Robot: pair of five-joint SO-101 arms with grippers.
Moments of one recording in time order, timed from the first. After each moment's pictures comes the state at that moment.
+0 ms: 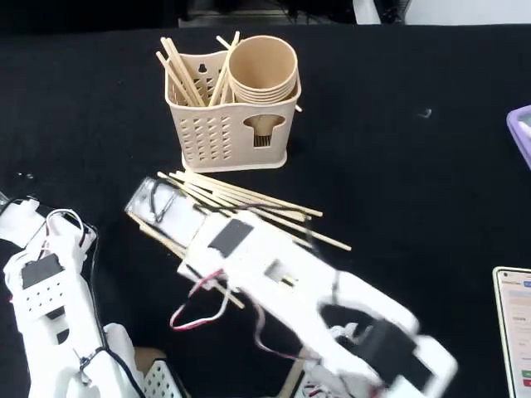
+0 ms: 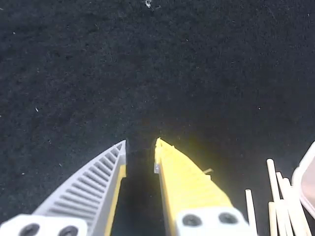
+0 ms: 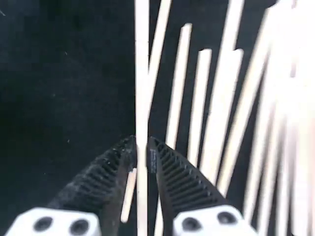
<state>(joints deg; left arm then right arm) -34.5 -52.4 71.0 36.7 24.5 -49.1 -14.1 39.4 53.6 12.4</state>
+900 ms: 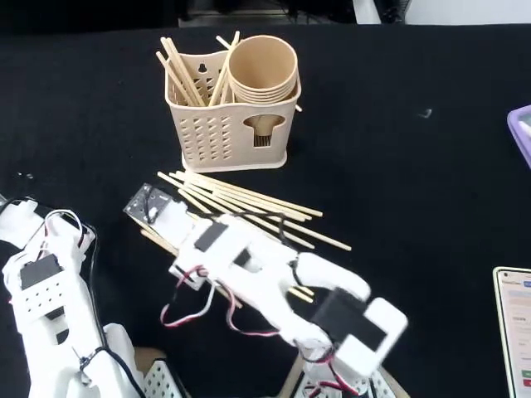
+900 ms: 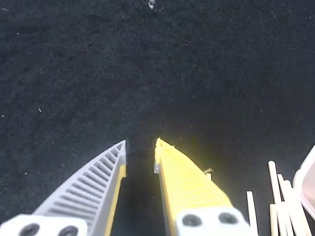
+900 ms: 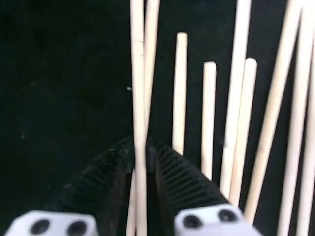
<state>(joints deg) -35.0 -52.4 71.0 36.7 24.5 -50.3 5.4 36.4 41.7 7.7</state>
